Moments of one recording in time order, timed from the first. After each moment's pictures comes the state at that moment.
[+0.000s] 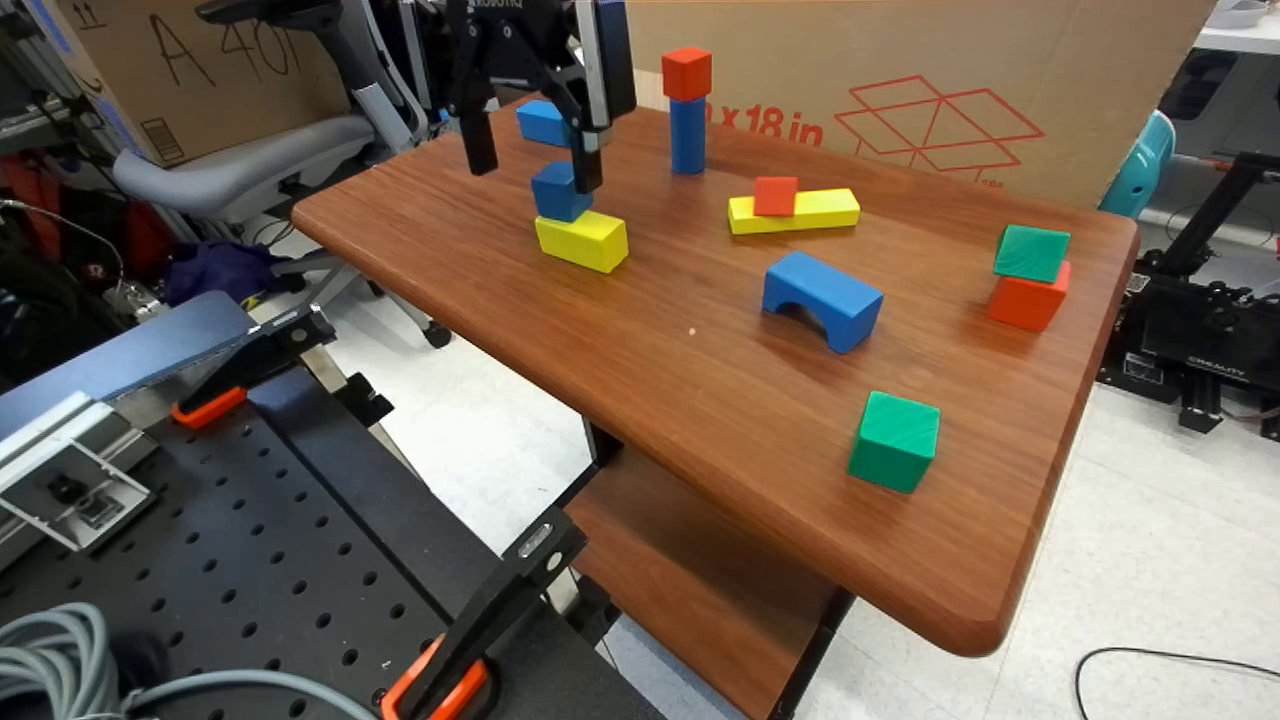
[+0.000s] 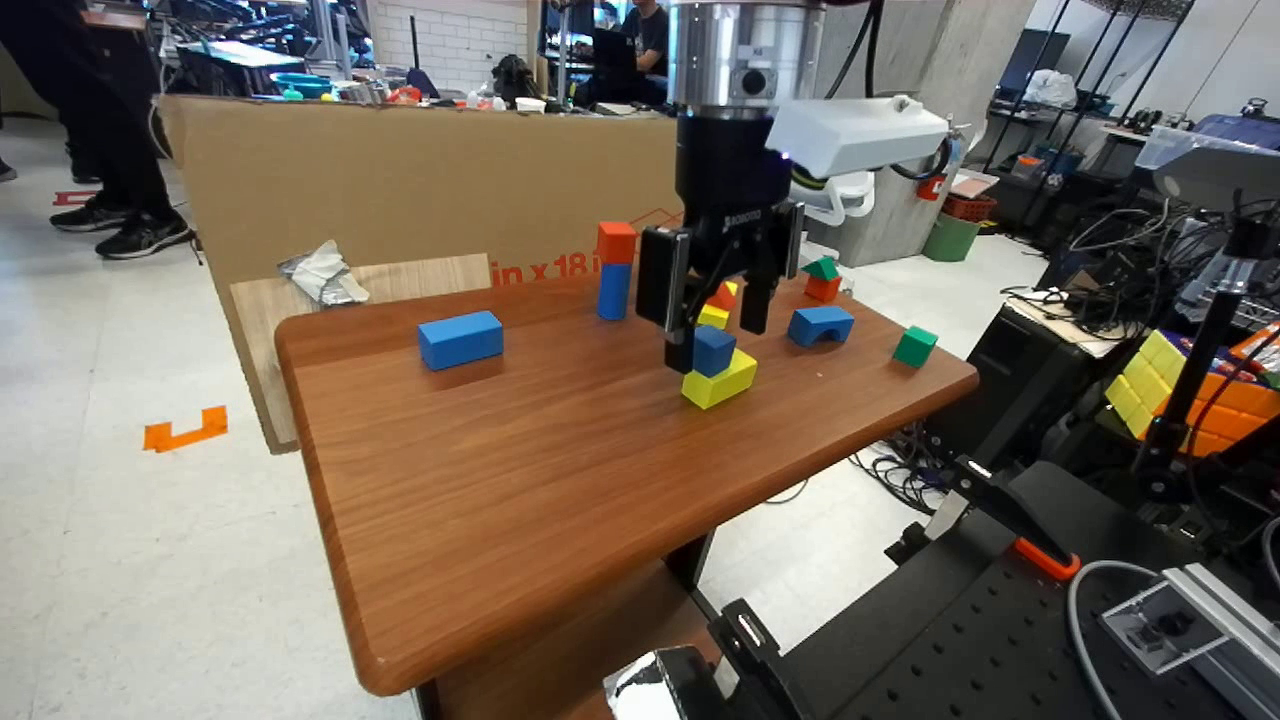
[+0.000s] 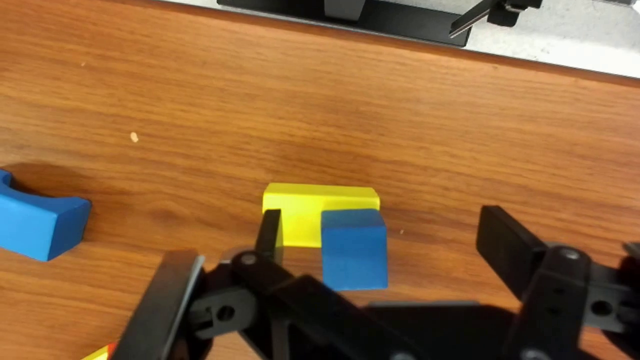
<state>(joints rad) 0.09 0.33 0.02 -2.22 -0.12 2.42 -0.02</state>
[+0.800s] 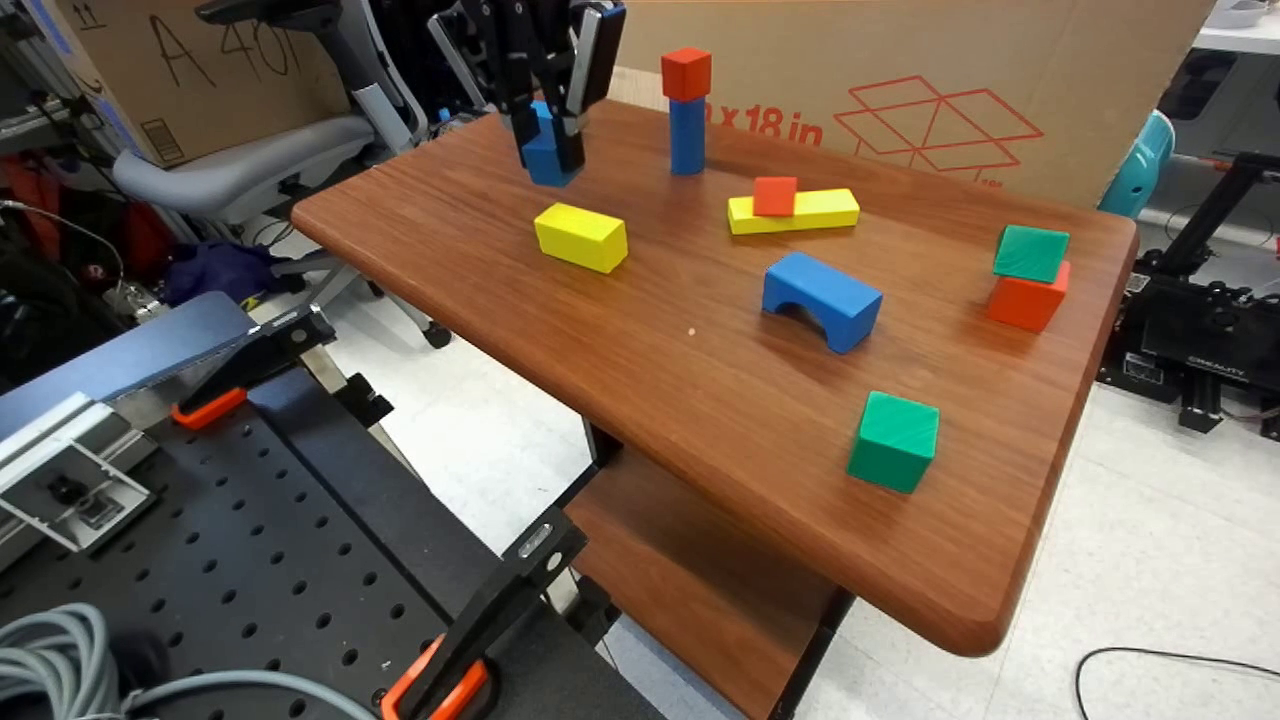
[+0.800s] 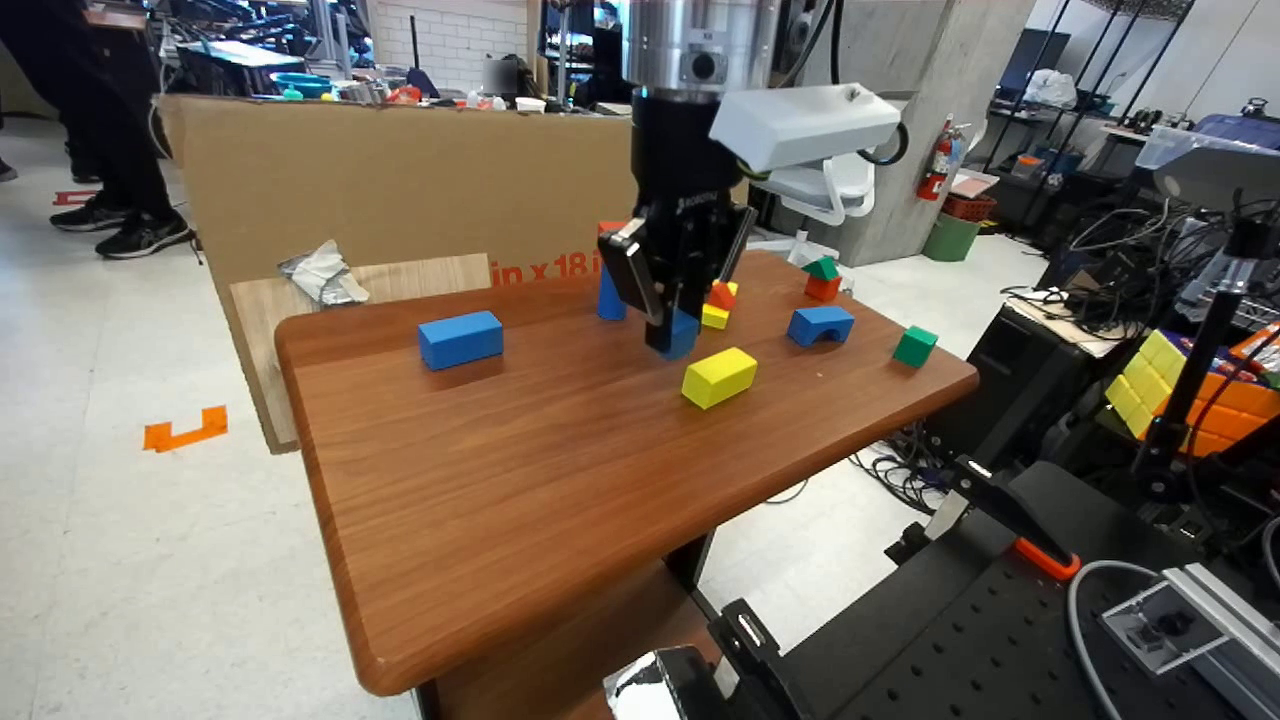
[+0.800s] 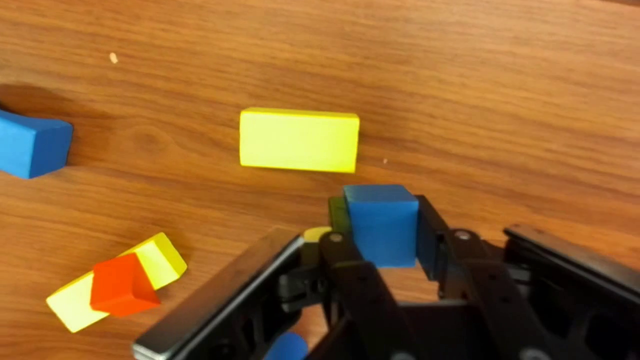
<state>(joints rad) 0.12 0.36 0.03 -2.17 -0.17 2.48 0.05</state>
